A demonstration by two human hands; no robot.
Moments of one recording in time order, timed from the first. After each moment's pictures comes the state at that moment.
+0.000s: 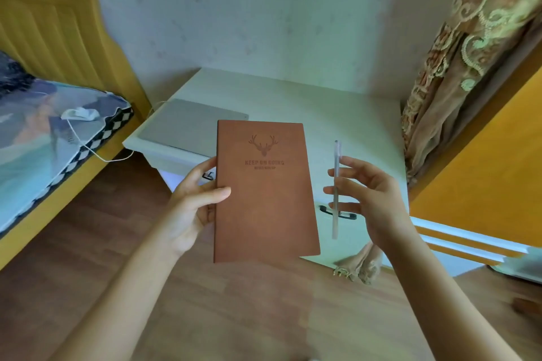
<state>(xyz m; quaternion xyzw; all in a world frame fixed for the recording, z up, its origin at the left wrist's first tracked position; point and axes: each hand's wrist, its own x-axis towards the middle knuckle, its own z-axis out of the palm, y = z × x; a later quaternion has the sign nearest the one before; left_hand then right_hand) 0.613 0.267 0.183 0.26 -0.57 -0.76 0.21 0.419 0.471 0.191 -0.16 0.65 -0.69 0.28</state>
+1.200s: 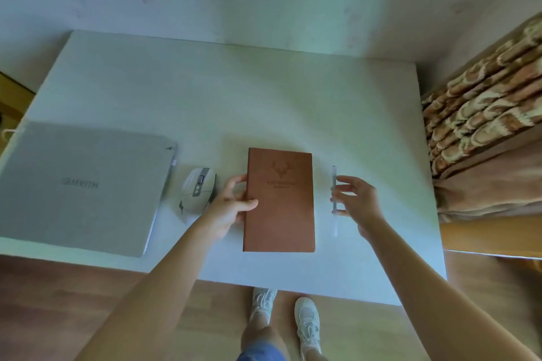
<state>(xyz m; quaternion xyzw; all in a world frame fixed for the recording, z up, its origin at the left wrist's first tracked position) 0.248 0.070 -0.047 0.38 -0.52 -0.76 -0.10 0.101 0.303 -0.029 0.08 0.78 -0.54 0.30</state>
